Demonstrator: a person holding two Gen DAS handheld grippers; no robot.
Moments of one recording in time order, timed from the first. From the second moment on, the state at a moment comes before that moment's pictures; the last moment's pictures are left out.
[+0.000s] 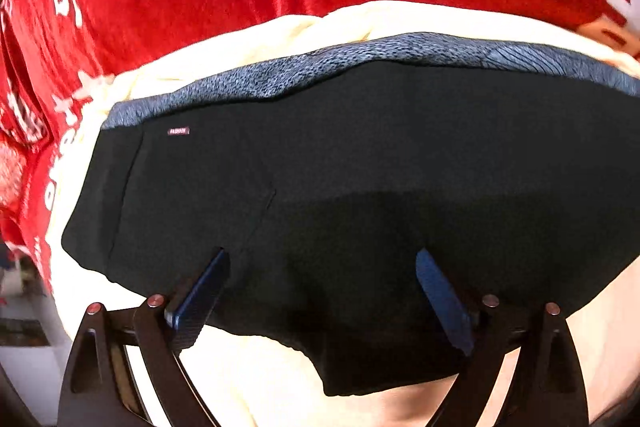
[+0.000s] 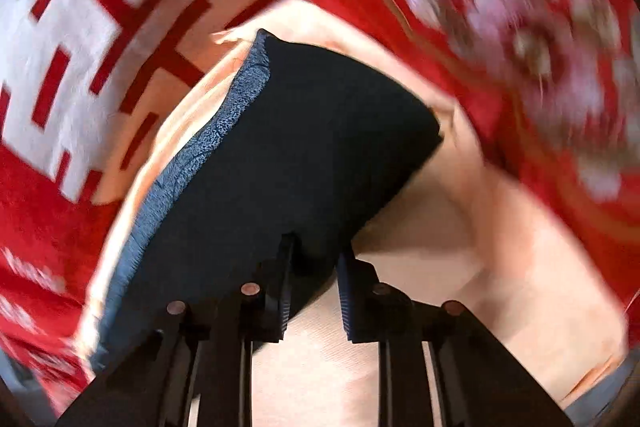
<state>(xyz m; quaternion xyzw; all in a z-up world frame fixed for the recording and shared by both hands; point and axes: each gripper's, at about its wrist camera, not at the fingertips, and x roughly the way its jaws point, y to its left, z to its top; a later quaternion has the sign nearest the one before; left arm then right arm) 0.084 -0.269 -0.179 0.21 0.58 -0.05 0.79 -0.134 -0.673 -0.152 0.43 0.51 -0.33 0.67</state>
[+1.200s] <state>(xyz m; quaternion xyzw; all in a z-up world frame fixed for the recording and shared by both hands) 0.206 -0.170 -0.155 0.18 0.57 0.12 0.79 -0.010 -0.496 -0.133 0.27 0.58 0.01 0.76</state>
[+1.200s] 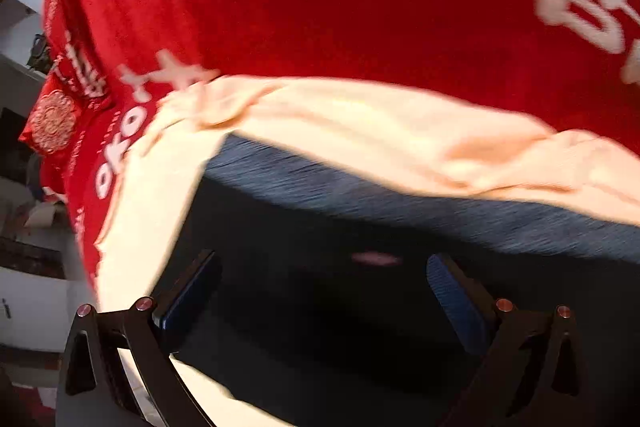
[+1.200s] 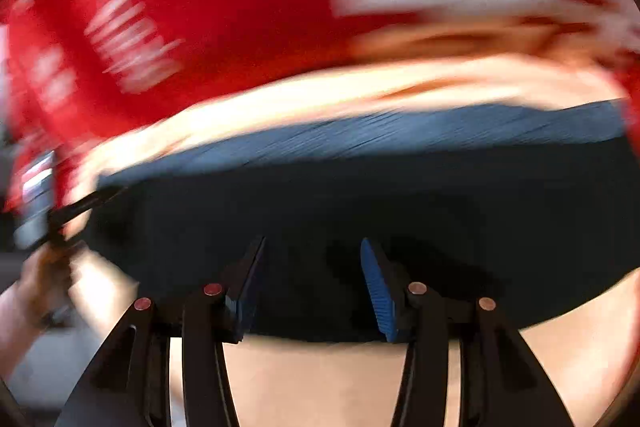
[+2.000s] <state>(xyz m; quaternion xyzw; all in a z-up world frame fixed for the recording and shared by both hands) 0.196 -0.082 -0.175 0.12 0.58 0.01 0.81 -0.008 -0.318 -0.206 0.49 0.60 0.01 0.63</state>
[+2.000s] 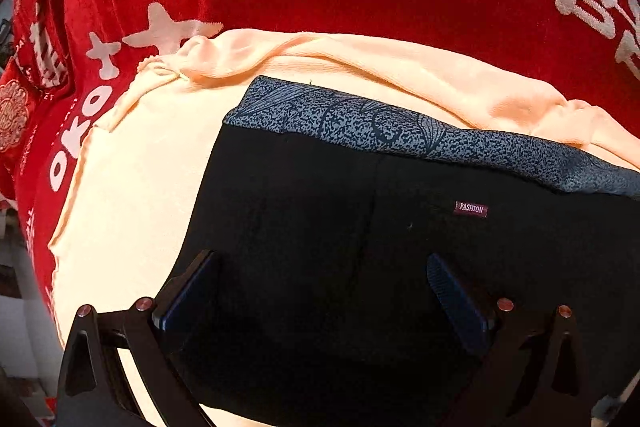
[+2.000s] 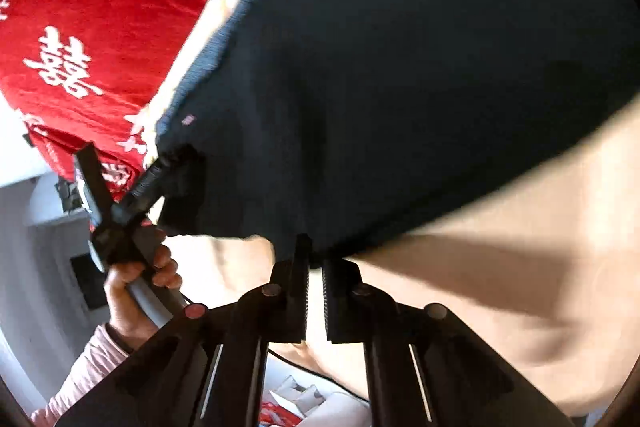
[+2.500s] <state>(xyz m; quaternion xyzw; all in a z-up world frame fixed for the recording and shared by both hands) 0.102 -0.236 -0.173 0.14 0.63 -0.11 0.76 0.024 -0.423 -0.155 0.16 0.64 -0.13 0.74</state>
